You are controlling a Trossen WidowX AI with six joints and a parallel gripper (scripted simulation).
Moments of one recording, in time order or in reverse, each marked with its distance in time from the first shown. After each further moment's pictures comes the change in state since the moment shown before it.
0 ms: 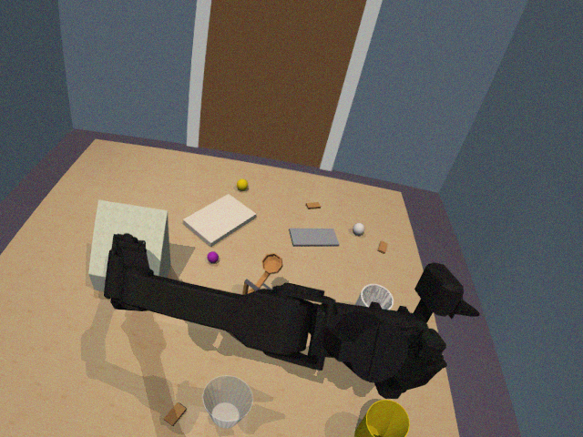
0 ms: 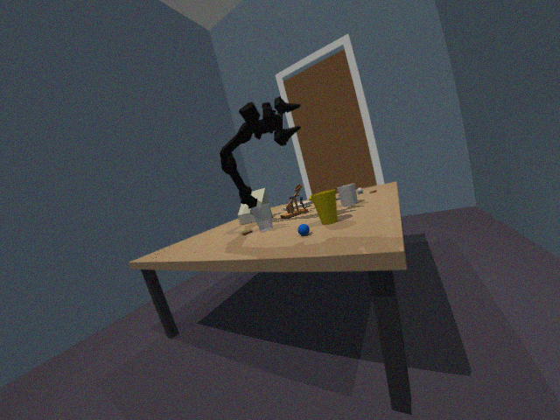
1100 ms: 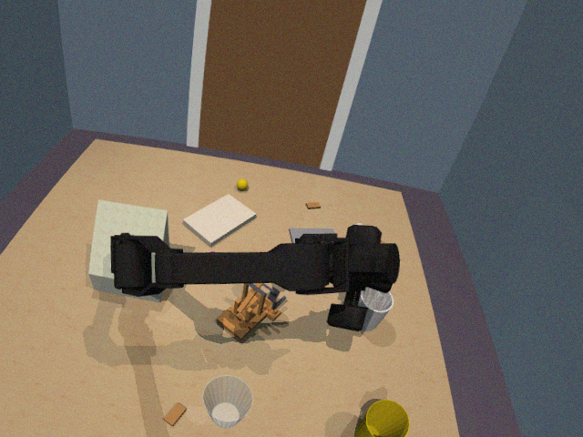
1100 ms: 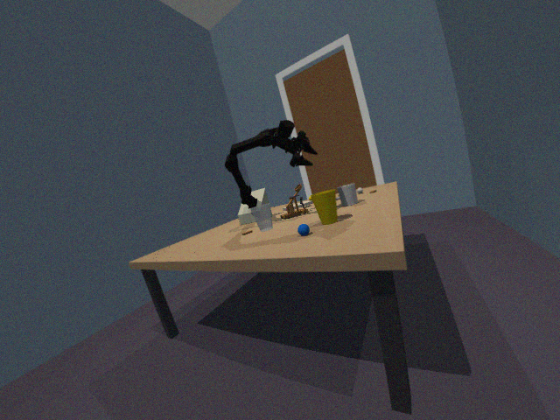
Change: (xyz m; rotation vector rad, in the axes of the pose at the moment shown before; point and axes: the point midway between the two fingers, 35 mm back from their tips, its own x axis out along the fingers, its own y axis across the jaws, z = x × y) arm -0.018 -0.067 -0.237 -0.568 0.692 -0.302
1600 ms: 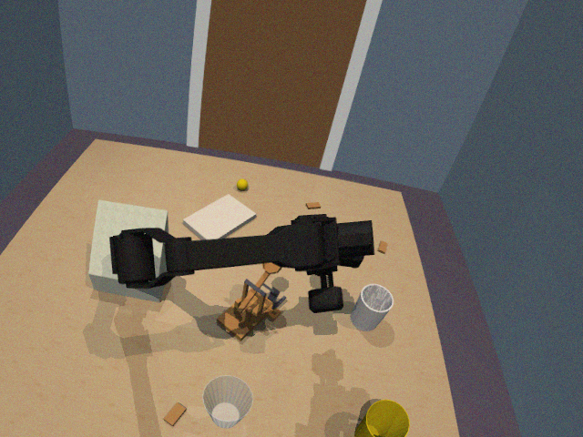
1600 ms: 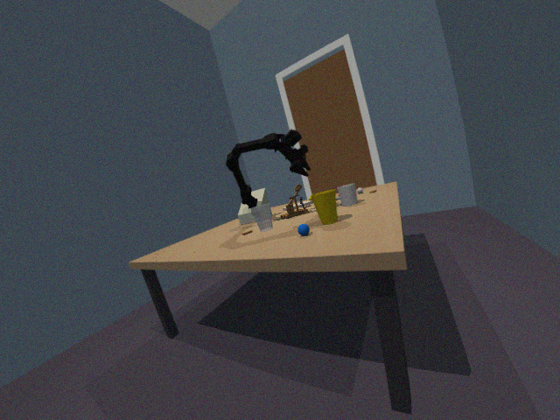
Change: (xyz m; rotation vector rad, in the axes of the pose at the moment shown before) arm 0.016 0.015 -0.094 -0.355 0.295 -0.084
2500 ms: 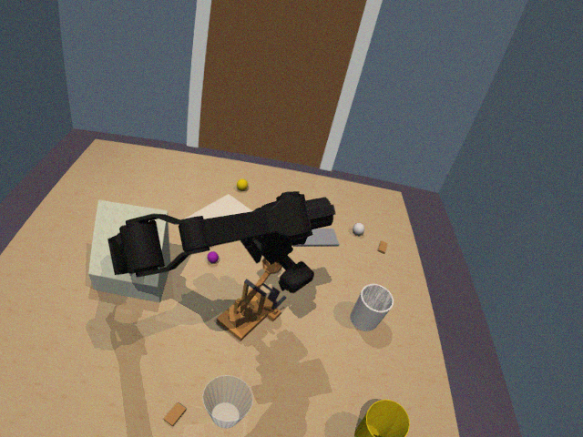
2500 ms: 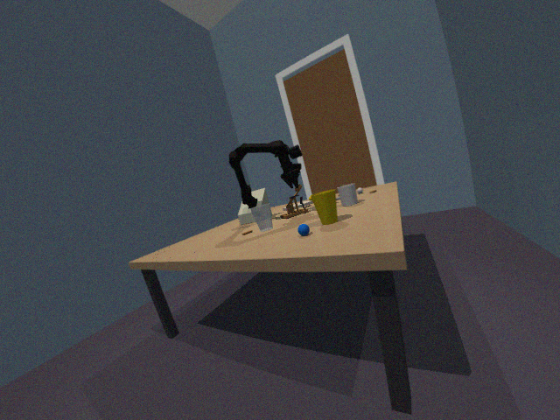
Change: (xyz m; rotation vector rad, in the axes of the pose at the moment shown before) arm 0.019 0.036 -0.121 -0.672 0.450 -0.096
